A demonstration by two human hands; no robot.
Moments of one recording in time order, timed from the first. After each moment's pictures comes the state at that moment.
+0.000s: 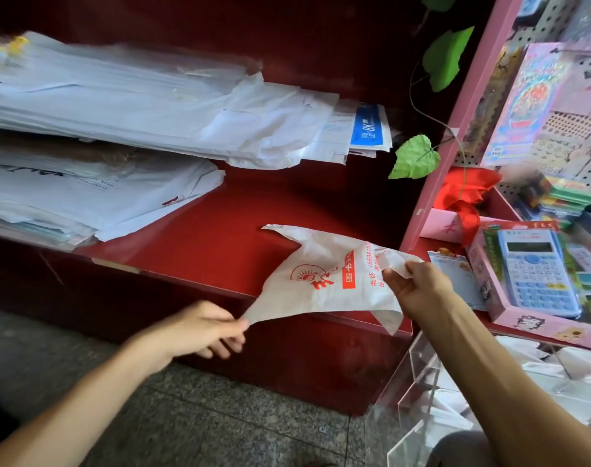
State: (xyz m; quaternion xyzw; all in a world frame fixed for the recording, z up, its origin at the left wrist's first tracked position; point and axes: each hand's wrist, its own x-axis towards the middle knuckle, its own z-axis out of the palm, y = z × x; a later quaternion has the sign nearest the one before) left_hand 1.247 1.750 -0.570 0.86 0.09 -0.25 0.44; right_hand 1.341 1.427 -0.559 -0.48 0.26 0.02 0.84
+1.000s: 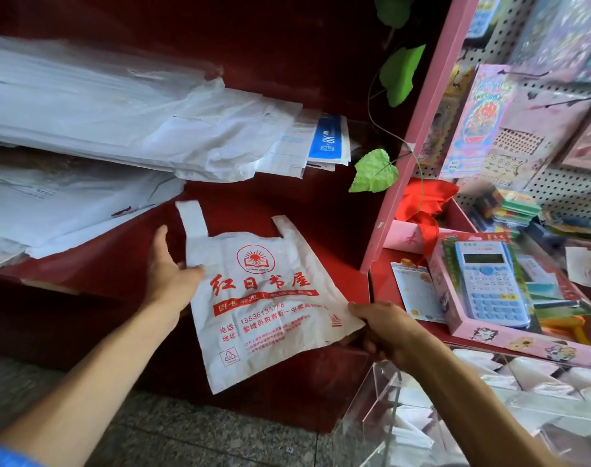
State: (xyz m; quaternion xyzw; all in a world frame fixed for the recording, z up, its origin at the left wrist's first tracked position) left_hand 1.350 1.718 -0.582 0.77 0.22 0.18 0.57; right_hand 1.311 1.411 -0.559 -0.77 0.20 0.22 0.57
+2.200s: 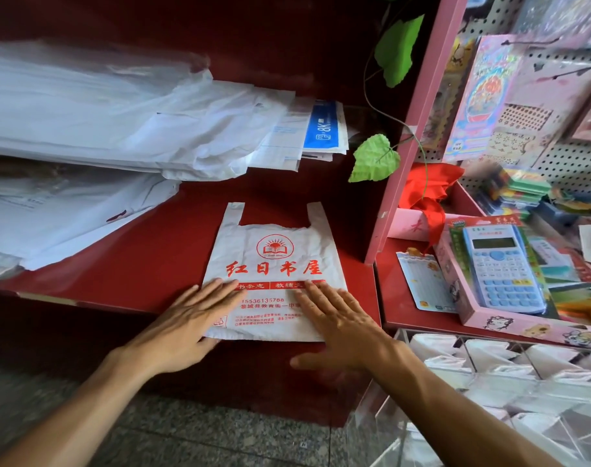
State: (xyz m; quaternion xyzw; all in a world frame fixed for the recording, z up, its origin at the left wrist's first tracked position) left_hand 1.324 1.747 -0.622 0.97 -0.25 -0.03 0.03; right_hand 1.327 1.447 -0.611 -0.96 -0.26 0.10 0.02
